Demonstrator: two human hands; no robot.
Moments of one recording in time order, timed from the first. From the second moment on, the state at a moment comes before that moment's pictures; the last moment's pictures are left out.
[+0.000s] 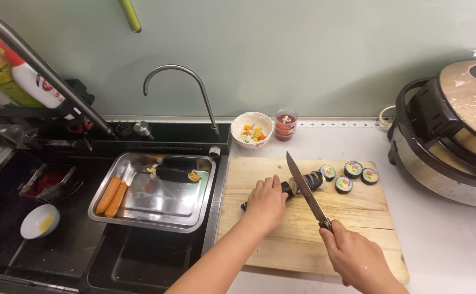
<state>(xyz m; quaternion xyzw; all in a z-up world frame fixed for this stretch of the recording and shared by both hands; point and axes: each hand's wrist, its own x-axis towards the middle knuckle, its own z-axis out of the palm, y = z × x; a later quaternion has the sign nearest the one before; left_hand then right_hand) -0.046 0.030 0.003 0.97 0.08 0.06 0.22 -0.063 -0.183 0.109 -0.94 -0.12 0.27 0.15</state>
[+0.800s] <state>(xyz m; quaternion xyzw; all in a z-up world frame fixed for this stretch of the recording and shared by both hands) -0.042 0.029 0.054 0.98 0.10 -0.06 0.18 -0.060 -0.177 0.056 -0.97 -0.22 0.10 0.08</state>
